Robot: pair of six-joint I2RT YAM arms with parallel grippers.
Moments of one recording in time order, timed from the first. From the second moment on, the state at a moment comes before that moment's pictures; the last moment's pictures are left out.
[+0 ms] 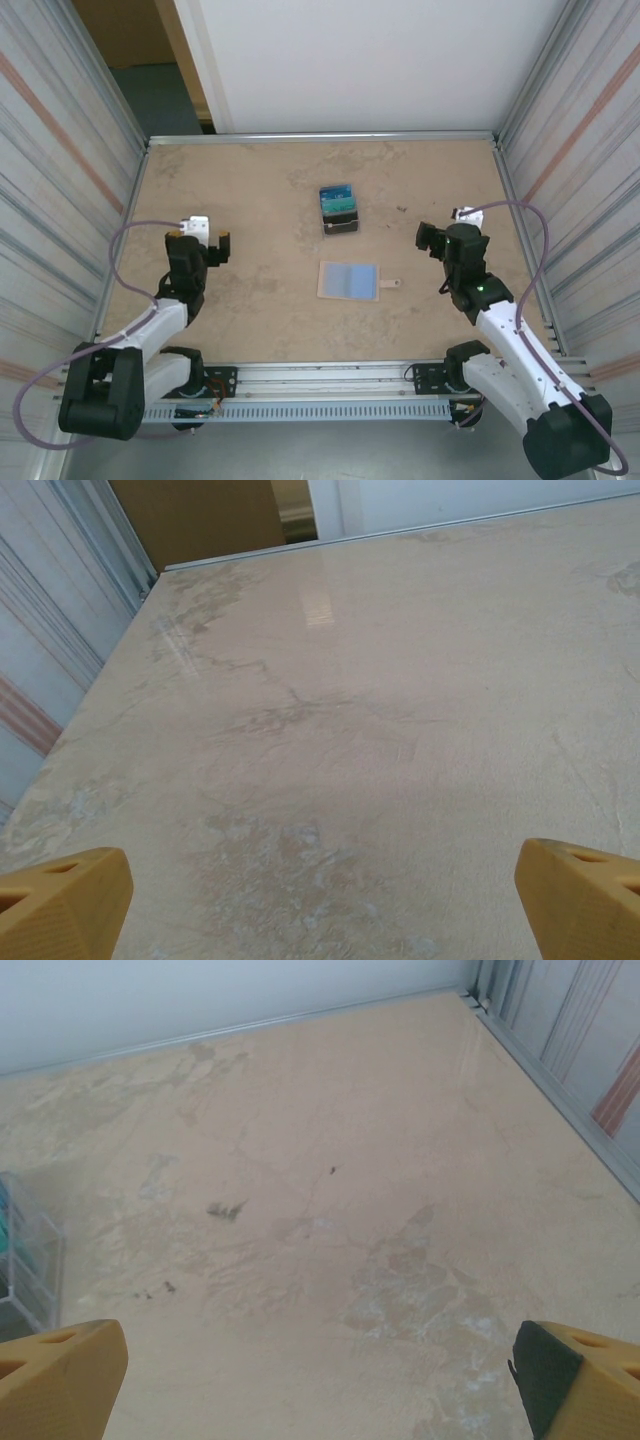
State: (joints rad) left arm -0.14 1.07 0.30 0.41 -0.28 0.10; right arm 0.28 0.80 0.54 -0.23 0.41 0.31
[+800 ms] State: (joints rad) left arm 0.00 1.52 0.40 0.73 0.01 0.08; right arm -0.05 0.81 0.34 0.10 0.09 0.23
